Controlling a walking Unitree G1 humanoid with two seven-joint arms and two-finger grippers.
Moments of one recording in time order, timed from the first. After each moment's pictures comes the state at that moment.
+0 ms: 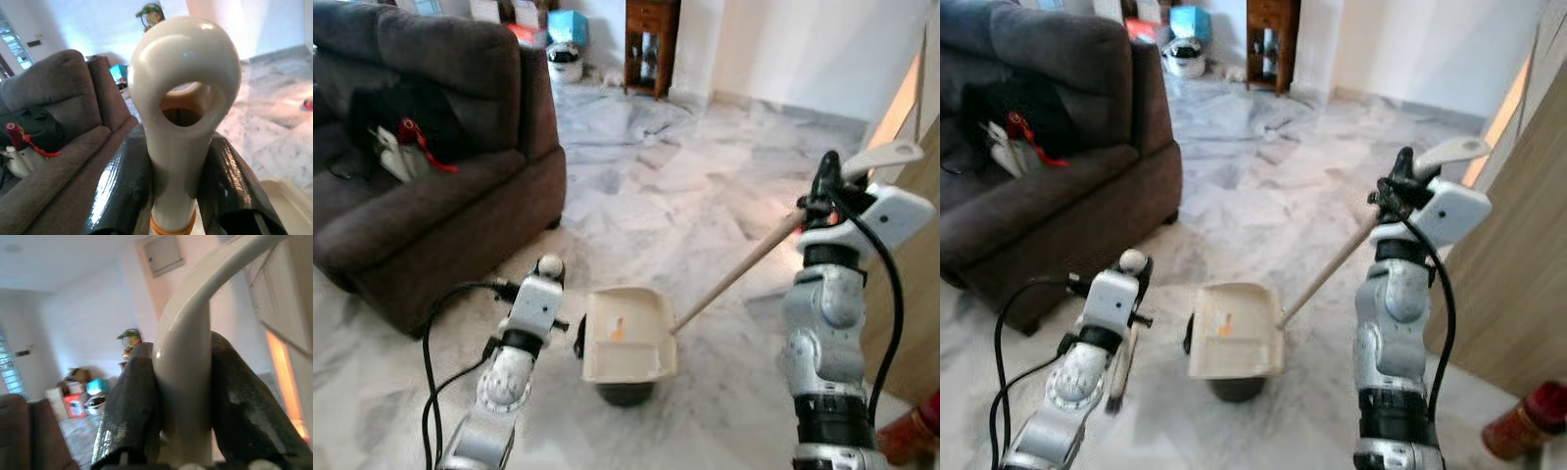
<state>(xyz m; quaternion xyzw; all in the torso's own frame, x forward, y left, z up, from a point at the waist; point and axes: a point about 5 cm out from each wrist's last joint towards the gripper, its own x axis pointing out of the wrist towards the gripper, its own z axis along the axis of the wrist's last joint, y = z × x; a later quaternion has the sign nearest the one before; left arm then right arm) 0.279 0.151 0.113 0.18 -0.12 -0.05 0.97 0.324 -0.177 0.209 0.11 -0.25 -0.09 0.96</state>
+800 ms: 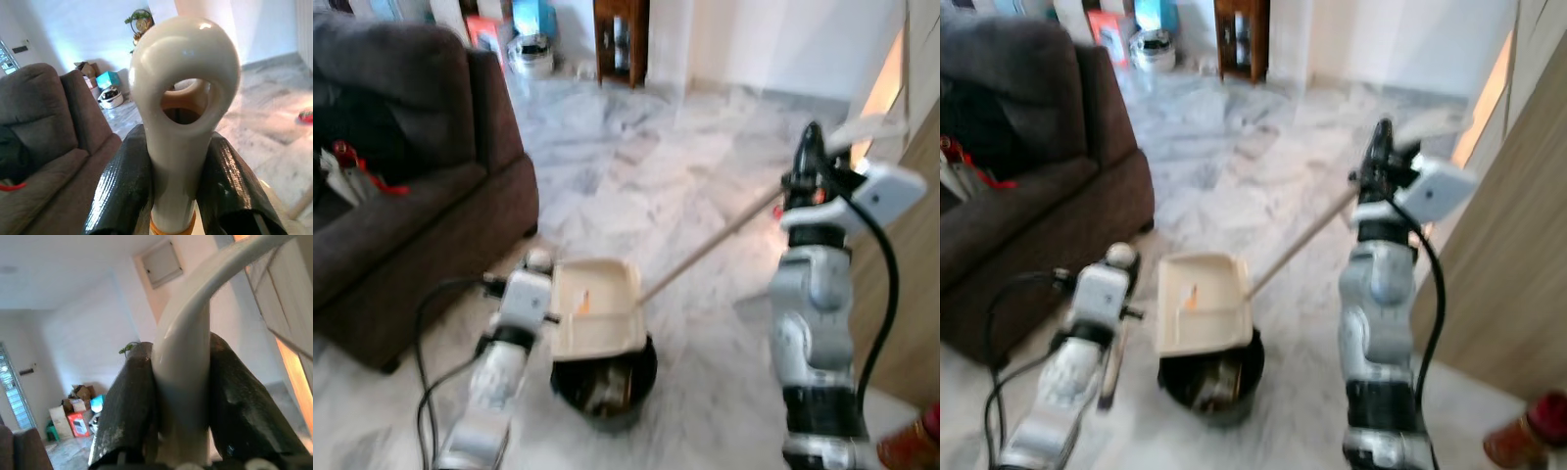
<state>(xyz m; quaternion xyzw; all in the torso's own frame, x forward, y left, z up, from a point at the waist) 0.282 0.140 0.118 0.17 -0.13 -0.06 0.98 0.322 -0.174 0.229 0.11 -0.28 -0.06 0.95</state>
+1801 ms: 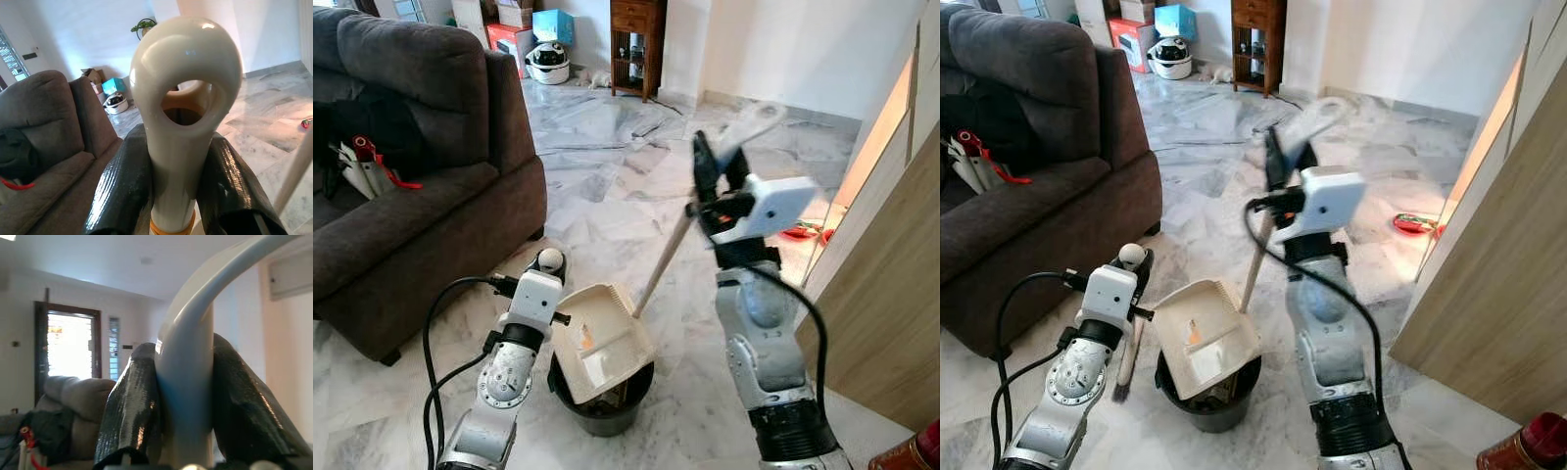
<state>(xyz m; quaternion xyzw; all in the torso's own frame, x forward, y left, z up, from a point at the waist) 0.281 0.138 0.120 0.17 -0.14 -0.07 0.97 0.302 -0.075 0.229 0.02 -0.31 0.15 0.94</state>
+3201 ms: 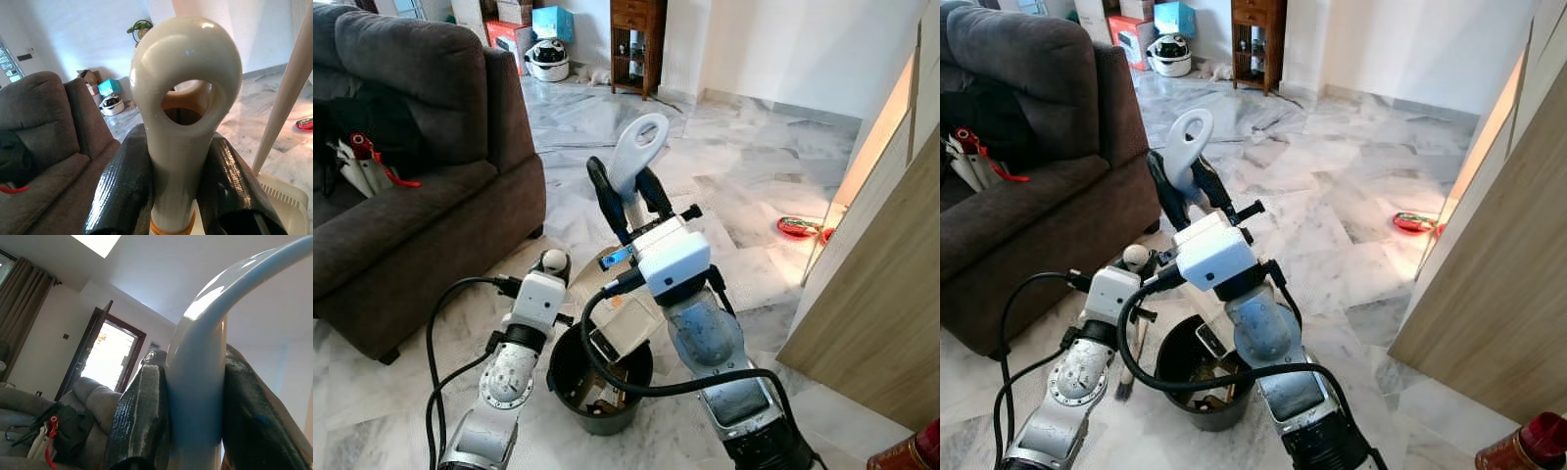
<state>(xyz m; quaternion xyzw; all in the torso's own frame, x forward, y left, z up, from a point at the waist) 0.282 0.136 0.120 0.17 -0.15 -0.08 0.97 0.269 -0.026 0.230 -0.11 -0.40 0.22 0.88</state>
